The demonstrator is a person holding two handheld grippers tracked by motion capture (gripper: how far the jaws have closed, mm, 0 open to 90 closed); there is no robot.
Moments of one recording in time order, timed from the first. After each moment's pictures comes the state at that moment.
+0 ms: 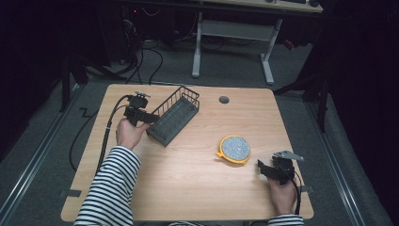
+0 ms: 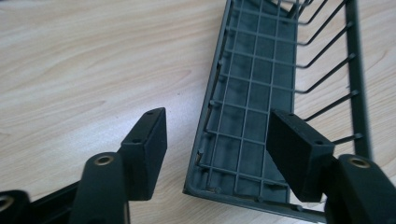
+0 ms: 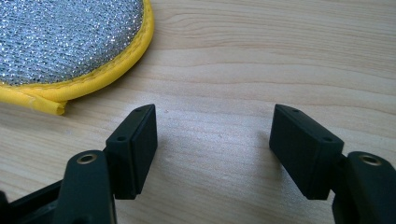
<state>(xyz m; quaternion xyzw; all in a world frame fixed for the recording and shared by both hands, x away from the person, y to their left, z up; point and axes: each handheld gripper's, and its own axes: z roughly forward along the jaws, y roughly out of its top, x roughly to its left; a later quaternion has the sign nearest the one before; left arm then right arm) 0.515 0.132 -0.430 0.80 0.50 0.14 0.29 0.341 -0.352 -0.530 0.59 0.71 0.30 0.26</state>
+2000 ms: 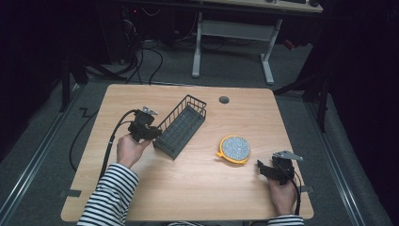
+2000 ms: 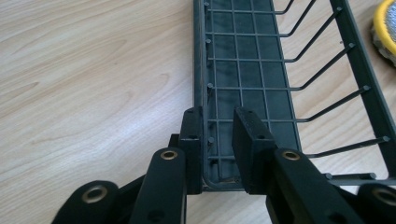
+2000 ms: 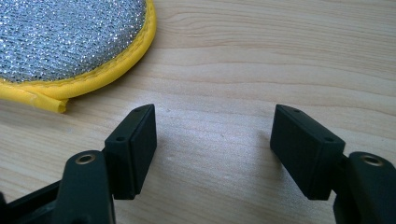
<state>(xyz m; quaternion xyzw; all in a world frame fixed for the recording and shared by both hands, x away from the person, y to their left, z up) 0.459 0.117 -0.438 0.84 0.42 0.12 0.31 0.341 -0.351 -0.530 0.58 0.71 0.30 0.26</state>
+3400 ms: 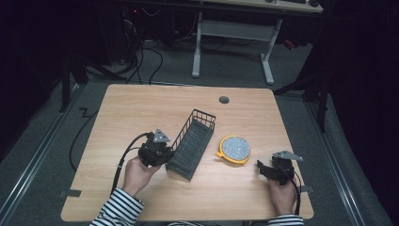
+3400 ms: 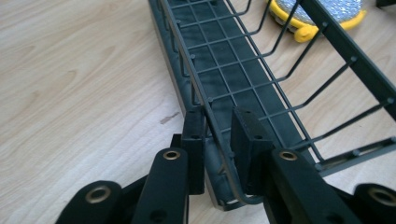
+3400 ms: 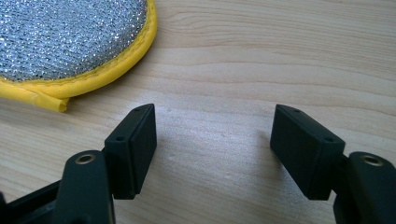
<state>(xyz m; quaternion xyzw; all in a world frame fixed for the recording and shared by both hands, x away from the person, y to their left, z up) 0.384 0.084 -0.448 0.87 0.34 0.11 0.35 0.340 -0.350 -0.530 0.58 0.71 0.30 0.26</state>
